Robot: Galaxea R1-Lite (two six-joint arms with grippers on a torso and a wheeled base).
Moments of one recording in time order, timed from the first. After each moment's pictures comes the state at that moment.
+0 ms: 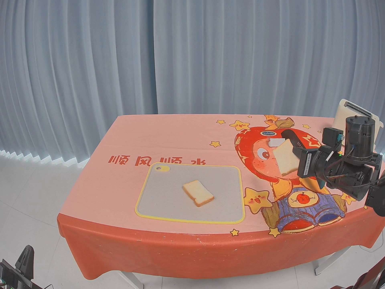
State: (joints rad) left arm 0.00 0.02 -0.02 0.00 0.00 0.01; right arm 0.49 1.56 -0.66 -0.54 -0.25 0.20
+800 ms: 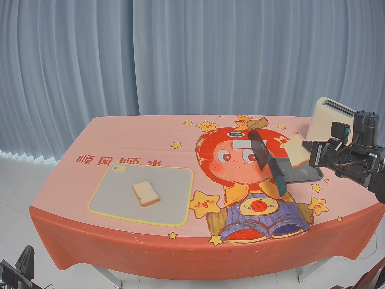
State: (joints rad) left arm 0.00 0.02 -0.02 0.00 0.00 0.00; right arm 0.31 1.58 -0.68 -0.55 -0.08 0.18
